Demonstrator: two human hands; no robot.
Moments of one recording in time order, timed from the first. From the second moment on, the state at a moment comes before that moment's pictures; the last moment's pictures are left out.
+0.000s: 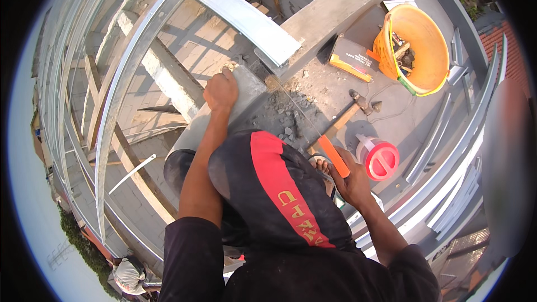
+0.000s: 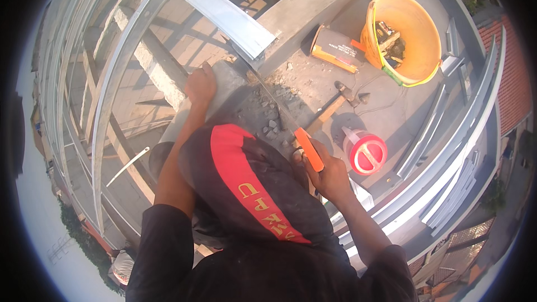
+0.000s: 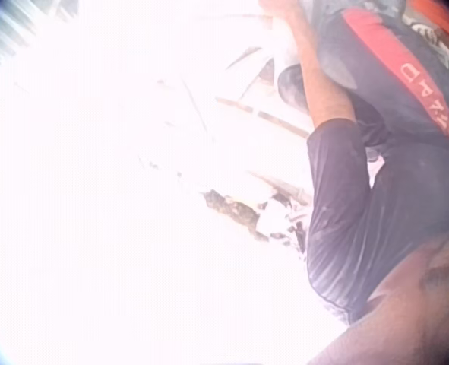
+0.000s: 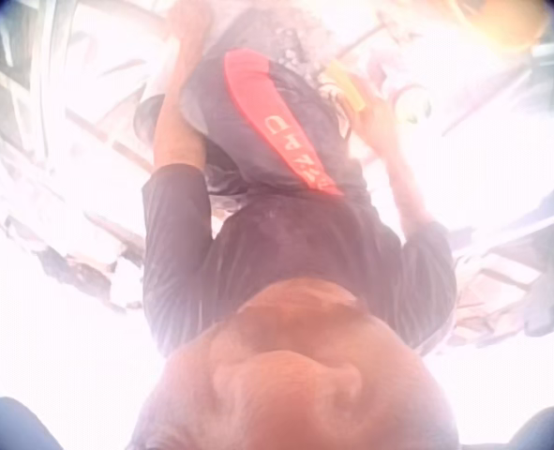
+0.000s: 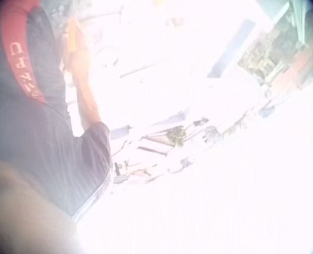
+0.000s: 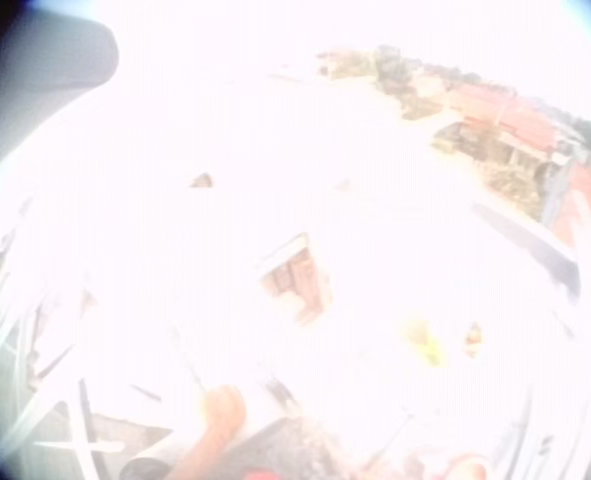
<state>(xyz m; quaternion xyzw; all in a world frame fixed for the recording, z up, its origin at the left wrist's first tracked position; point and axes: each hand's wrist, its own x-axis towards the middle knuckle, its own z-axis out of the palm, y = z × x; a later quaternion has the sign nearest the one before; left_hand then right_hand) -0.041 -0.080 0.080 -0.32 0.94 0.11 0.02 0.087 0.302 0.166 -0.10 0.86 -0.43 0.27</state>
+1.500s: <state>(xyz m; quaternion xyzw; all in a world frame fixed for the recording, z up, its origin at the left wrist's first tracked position) -0.046 -0.081 0.085 -0.34 0.92 0.15 0.06 0.047 0.198 0.073 -0.18 0.87 -0.42 0.17</state>
